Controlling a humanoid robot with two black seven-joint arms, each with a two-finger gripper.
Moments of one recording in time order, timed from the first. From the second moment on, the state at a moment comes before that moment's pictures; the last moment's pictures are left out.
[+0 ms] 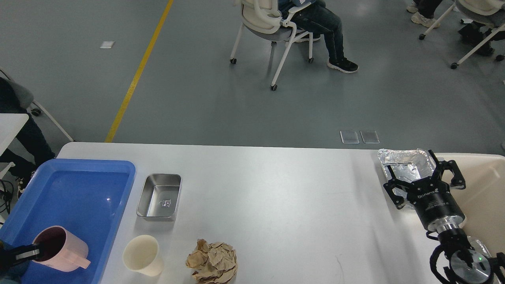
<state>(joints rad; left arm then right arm) -0.54 1.15 0.07 -1.36 1.12 0.07 0.00 -0.07 -0.18 1.62 1.36 -0.08 0.26 -0.04</state>
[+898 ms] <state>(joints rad) -0.71 1.27 -0.04 -1.42 1.12 -0.14 -0.13 -0.06 -0.18 1.62 1.36 -0.08 0.25 -0.04</state>
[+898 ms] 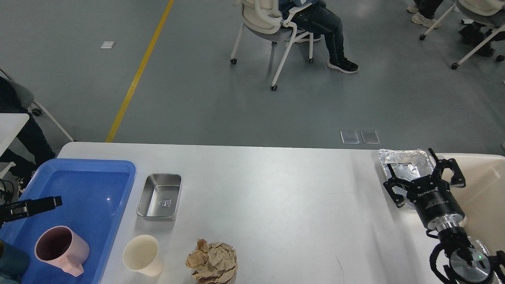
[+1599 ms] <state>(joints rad) -1.09 1.17 -0.07 -1.61 1.12 -0.17 0.01 -0.07 -0.19 1.62 1.37 -0.08 0.25 -0.04</state>
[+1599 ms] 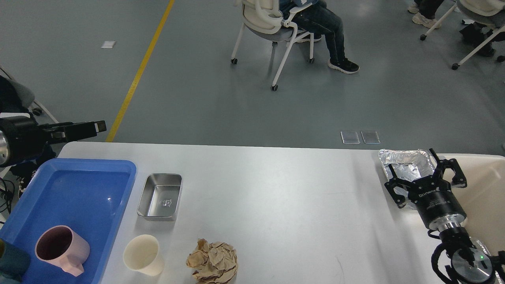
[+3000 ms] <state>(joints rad) -0.84 0.65 -0.03 -1.11 1.11 -0.13 0.13 -0.07 -0.19 1.62 1.37 -0.09 0.25 -0.04</state>
